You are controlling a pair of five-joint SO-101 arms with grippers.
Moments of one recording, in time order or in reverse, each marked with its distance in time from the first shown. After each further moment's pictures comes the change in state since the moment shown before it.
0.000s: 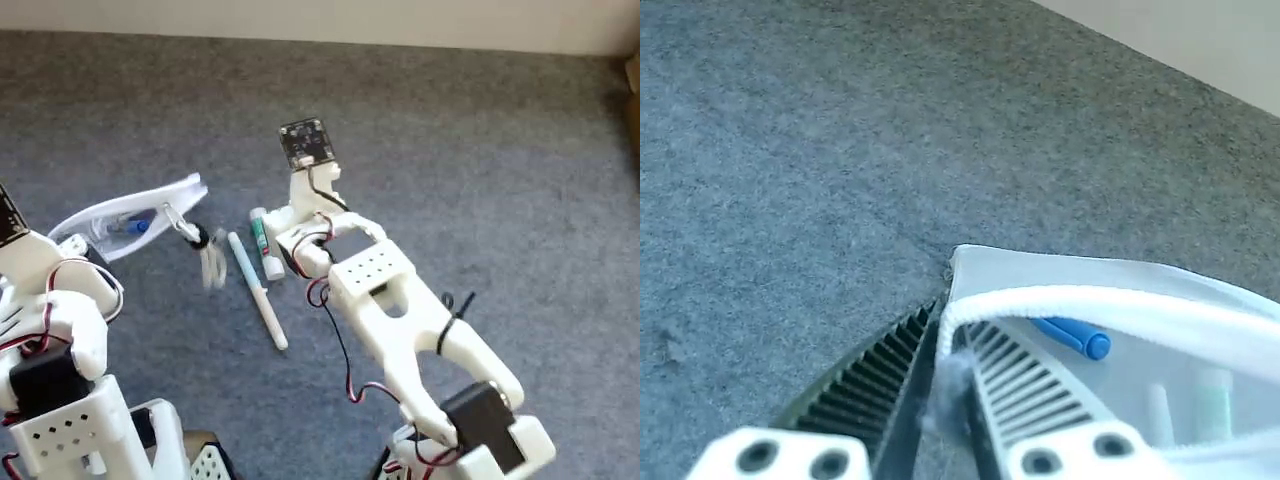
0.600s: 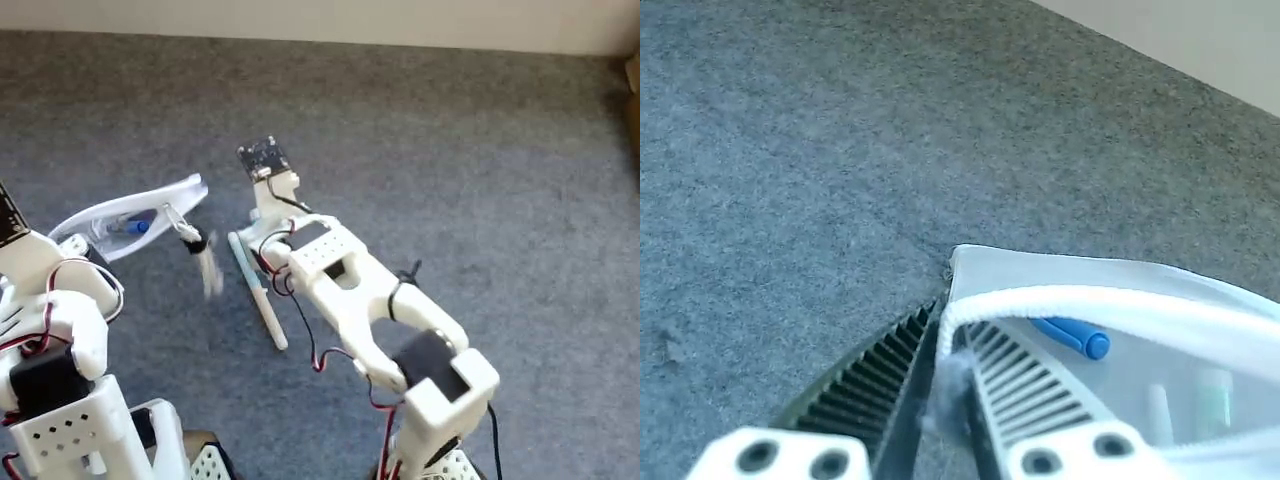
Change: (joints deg) left arm 0.0 0.0 0.0 0.0 0.0; right arm -4.1 20.4 -10.5 -1.2 1.5
